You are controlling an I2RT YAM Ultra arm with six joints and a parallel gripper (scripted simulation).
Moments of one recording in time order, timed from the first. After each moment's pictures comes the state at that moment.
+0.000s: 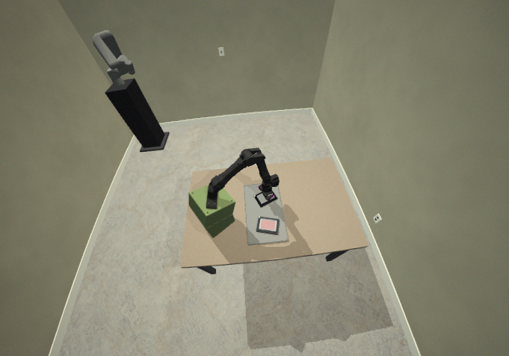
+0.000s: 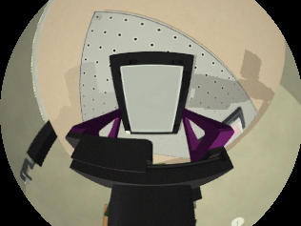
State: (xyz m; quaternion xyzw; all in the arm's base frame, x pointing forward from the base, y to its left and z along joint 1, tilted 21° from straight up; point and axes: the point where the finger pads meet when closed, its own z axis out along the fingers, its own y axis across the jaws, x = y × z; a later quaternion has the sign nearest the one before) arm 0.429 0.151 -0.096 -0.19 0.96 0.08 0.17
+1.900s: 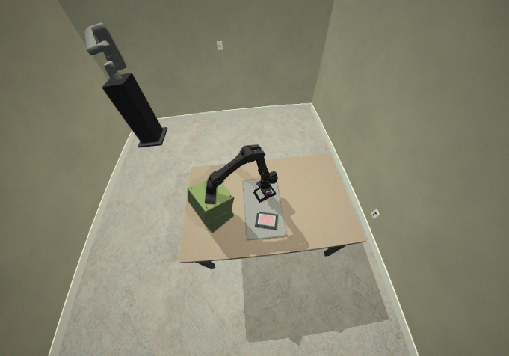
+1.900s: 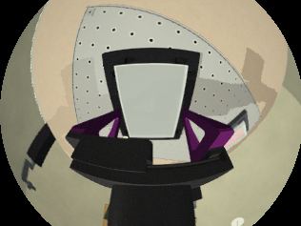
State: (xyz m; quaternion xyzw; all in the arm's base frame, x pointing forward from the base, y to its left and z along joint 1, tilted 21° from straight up) arm 0.432 0.153 -0.115 -0.19 0.96 0.08 0.16
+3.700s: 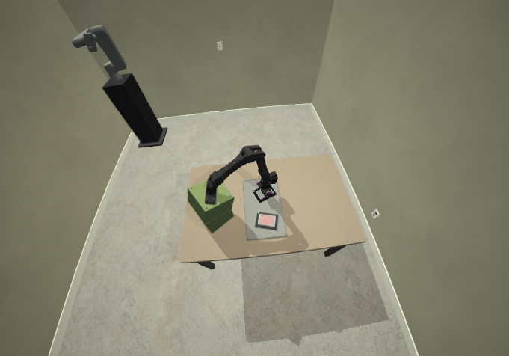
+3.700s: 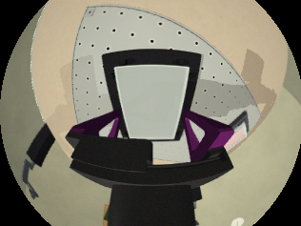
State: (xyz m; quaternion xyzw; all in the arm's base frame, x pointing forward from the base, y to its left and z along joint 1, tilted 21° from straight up) arm 0.434 0.155 -0.117 -0.19 0.96 0.08 0.16
